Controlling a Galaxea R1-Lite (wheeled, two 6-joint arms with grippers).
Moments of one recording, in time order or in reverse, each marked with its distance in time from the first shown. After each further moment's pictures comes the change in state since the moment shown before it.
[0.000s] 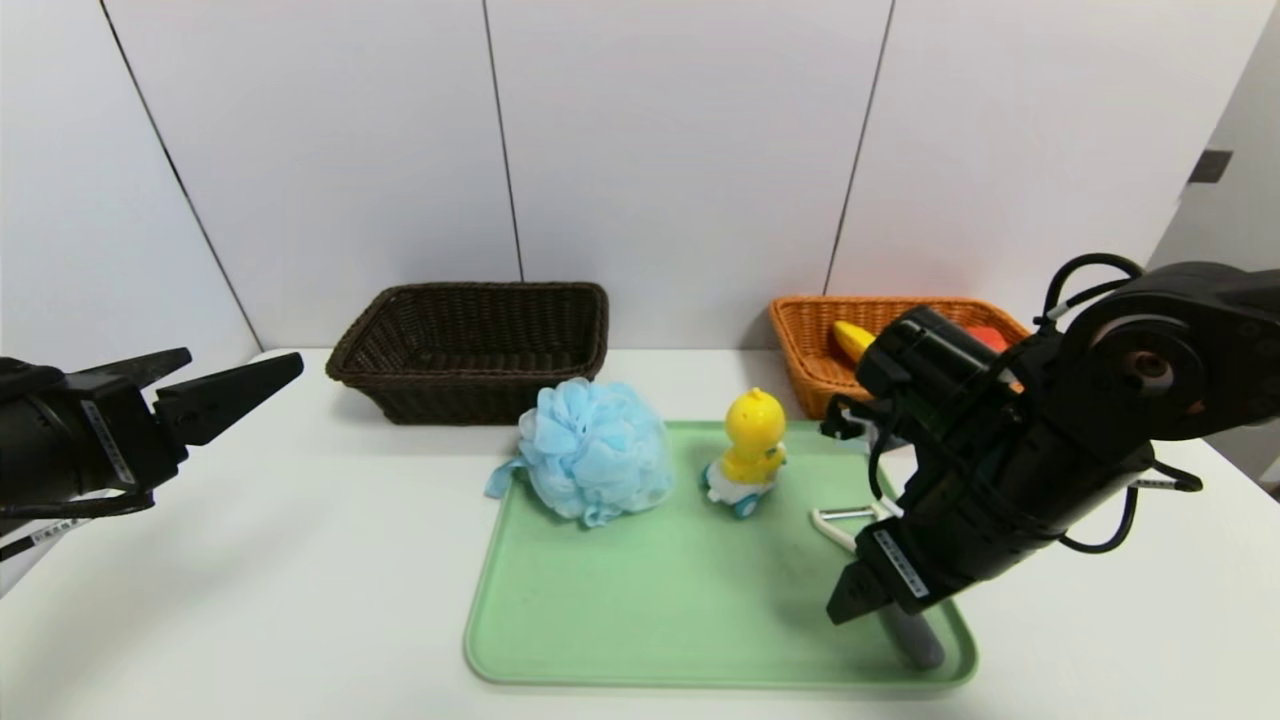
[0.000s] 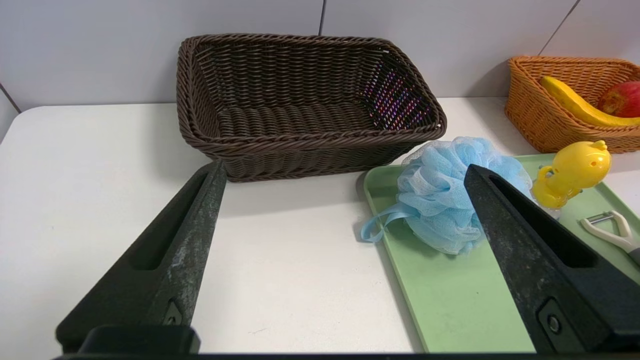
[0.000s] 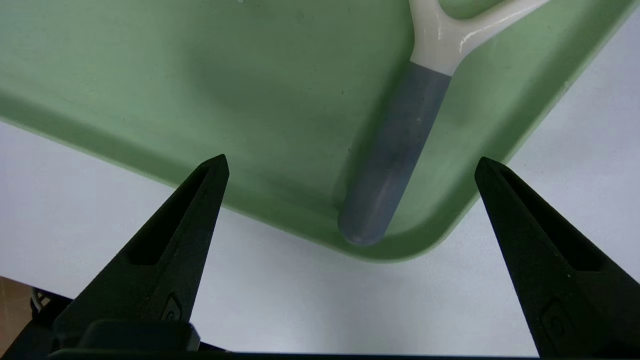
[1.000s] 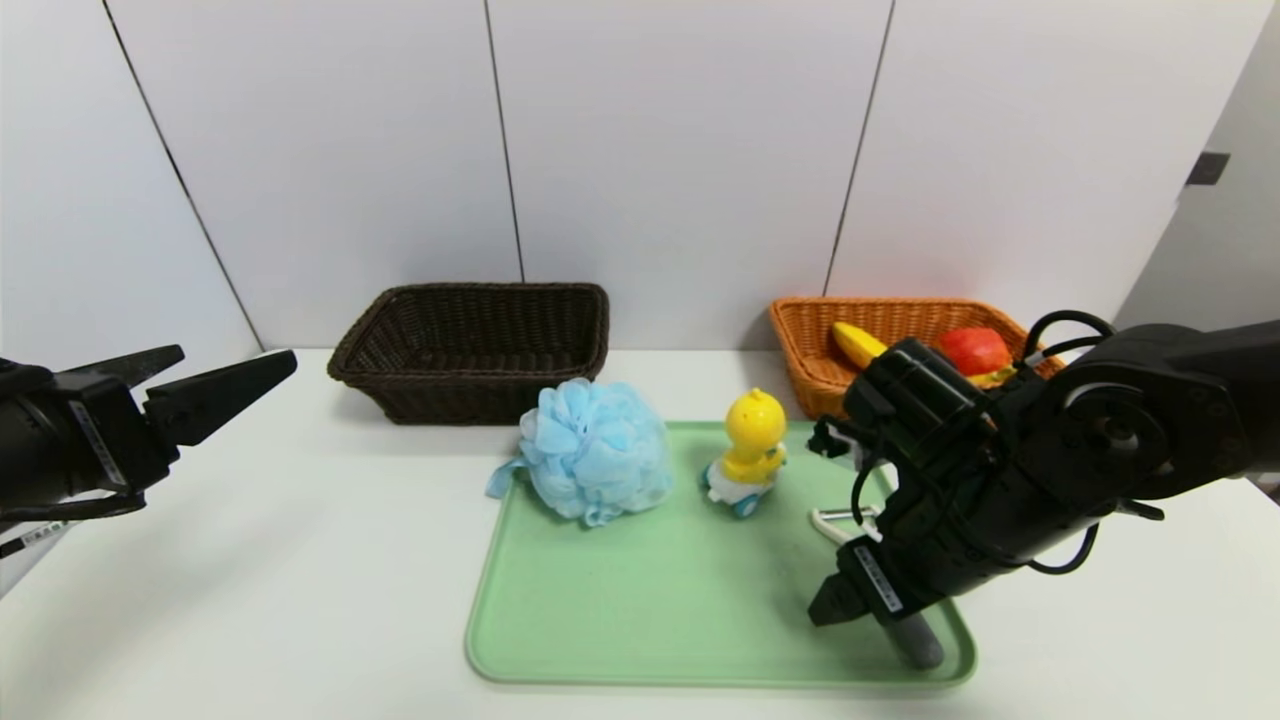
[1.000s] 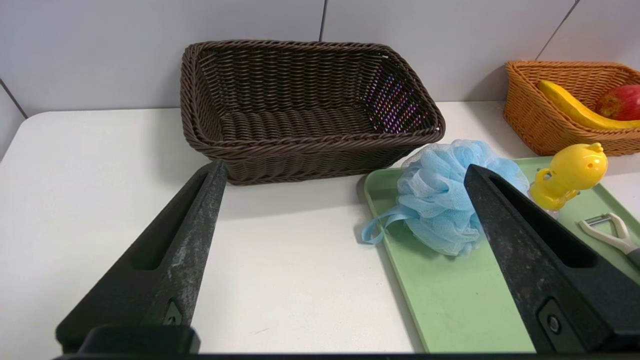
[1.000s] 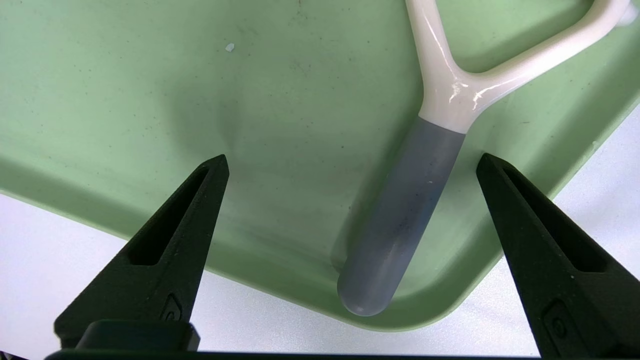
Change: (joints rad) left arm 0.001 -0.014 0.001 -0.001 0.000 0.004; right arm 0.000 0.037 0.139 -0.194 -0.003 0.004
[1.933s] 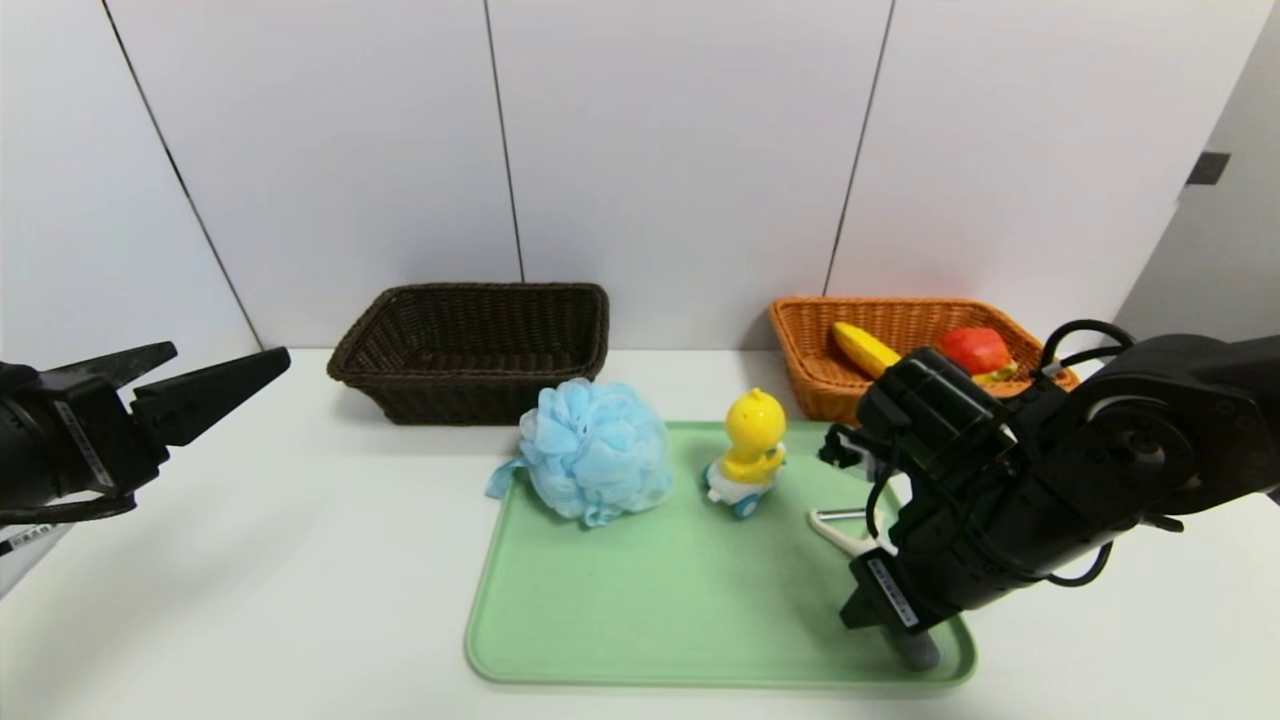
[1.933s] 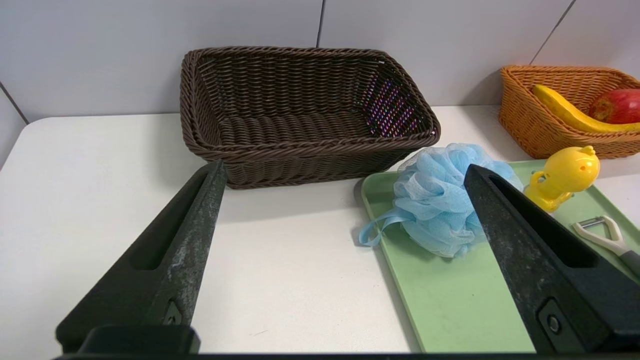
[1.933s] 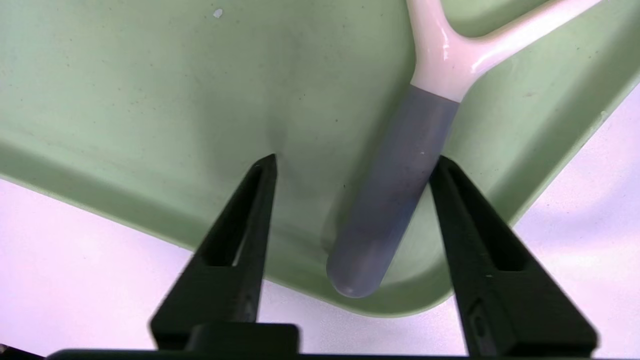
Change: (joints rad) left arm 0.000 -0.017 0.000 0.002 -0.003 -0.001; right arm 0.003 -0.033 0.047 -0.010 -0.001 -0.003
